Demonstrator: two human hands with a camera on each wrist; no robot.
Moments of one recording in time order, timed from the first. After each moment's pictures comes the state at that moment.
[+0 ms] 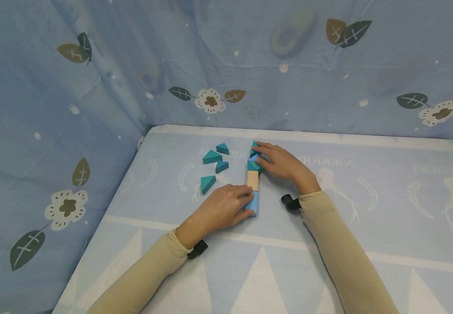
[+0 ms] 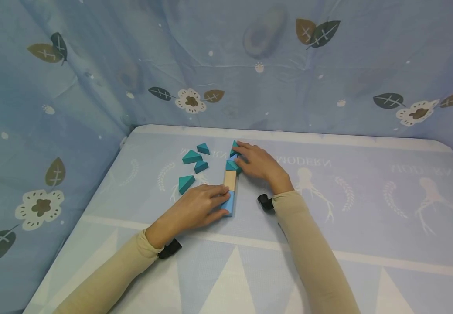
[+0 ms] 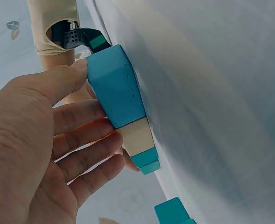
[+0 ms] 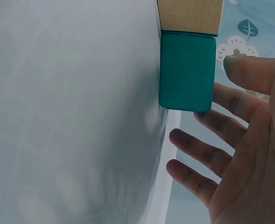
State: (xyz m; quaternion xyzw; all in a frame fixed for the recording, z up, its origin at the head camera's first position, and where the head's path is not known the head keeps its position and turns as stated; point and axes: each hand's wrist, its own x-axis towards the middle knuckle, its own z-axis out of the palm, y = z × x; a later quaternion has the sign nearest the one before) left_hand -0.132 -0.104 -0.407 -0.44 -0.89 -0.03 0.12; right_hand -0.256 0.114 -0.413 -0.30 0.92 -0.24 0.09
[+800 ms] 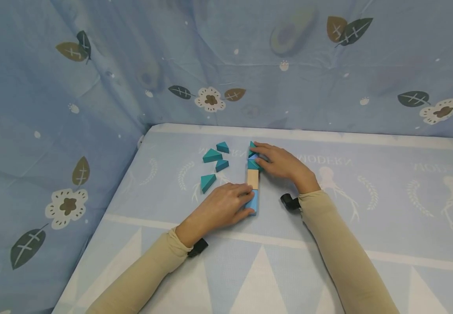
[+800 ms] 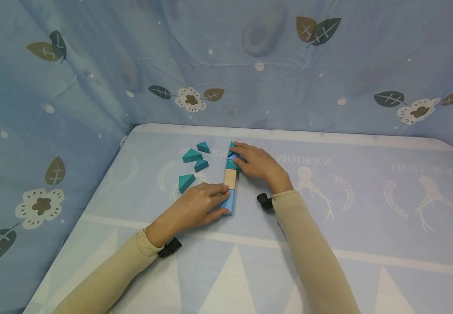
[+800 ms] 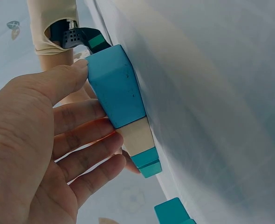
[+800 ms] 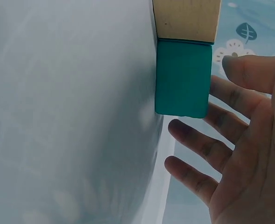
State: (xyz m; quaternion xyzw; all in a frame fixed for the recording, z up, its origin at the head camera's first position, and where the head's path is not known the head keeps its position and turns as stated) left_hand -0.133 -0.105 -0.409 -0.44 -0.89 -0.03 0.12; right_hand -0.252 0.111 -0.409 -0.30 0.92 -0.25 0.10
